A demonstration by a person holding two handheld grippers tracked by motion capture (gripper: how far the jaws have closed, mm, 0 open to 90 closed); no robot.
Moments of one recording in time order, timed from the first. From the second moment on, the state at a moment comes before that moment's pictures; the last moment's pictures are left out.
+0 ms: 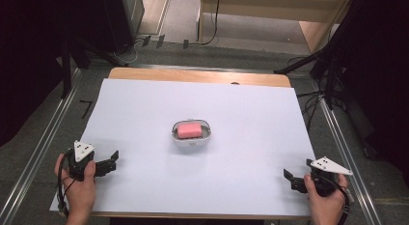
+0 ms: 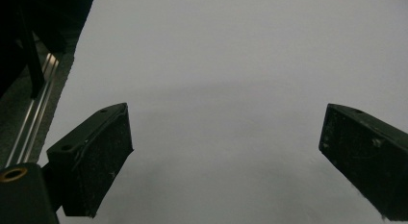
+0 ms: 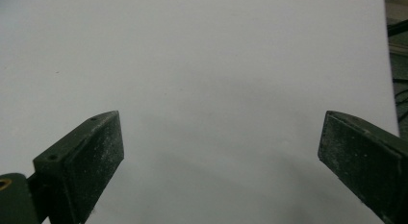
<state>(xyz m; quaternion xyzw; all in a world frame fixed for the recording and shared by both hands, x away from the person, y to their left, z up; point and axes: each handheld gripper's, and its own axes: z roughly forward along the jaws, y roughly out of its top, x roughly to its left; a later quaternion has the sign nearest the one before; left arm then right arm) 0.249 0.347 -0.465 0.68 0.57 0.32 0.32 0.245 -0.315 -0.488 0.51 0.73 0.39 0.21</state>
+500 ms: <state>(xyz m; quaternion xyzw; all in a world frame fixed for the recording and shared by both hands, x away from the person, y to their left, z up) 0.250 0.348 -0.465 0.68 0.58 0.31 0.32 0.235 -0.322 -0.490 0.54 0.71 0.39 0.23</state>
